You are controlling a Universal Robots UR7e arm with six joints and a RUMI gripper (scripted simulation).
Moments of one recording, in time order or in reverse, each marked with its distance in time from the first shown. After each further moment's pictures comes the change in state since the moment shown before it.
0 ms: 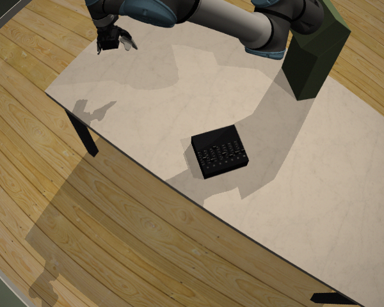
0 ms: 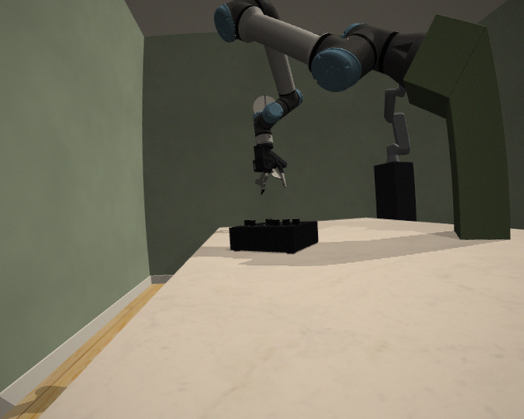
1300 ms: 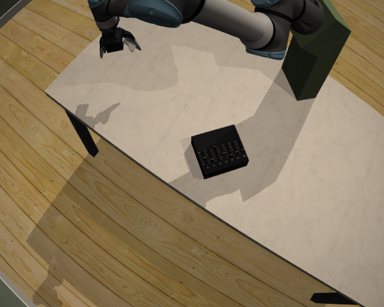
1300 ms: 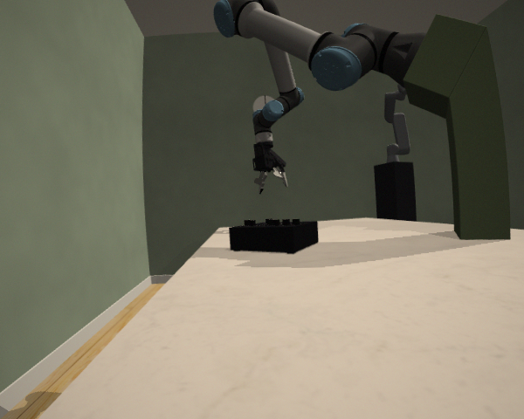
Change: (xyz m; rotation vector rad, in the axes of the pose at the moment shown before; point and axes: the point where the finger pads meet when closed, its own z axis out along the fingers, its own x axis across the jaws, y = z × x) arm 0.015 0.014 0.001 0.005 0.000 -0.098
